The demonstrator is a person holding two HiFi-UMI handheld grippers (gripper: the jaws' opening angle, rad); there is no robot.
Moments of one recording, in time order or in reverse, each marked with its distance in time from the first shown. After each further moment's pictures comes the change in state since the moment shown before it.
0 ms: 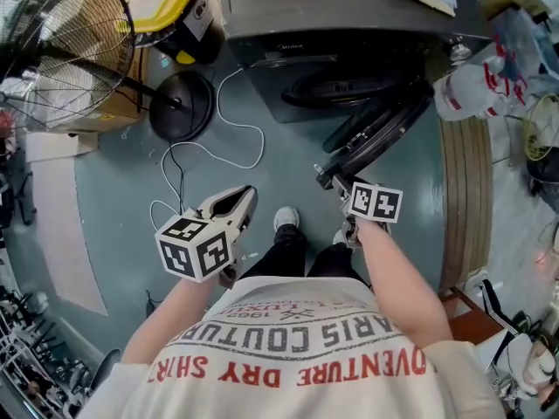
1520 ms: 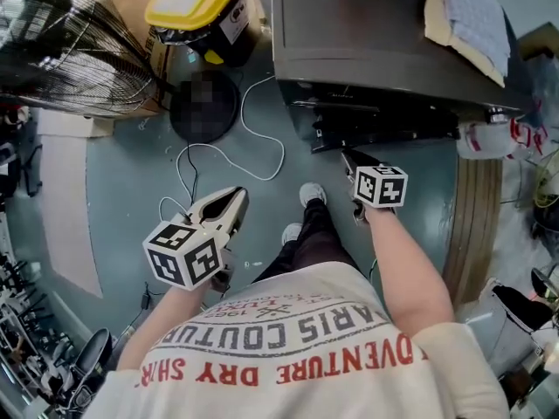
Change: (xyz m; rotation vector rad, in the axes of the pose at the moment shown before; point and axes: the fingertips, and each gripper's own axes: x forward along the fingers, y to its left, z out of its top) left arm -0.027 0.068 0.077 -0.064 -0.085 0.124; right arm 0.082 0.084 0.143 -0.317 -0.088 0.187
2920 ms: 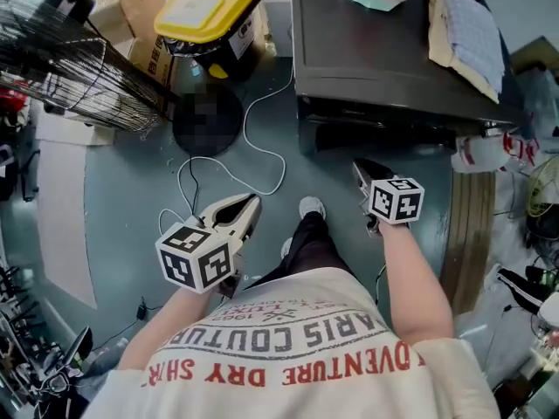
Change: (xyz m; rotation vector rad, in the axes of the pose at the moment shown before) left arm -0.009 -0.002 0.012 0.034 -0.028 -0.078; right arm -0.038 0.026 0.041 -0.101 -0.054 0.004
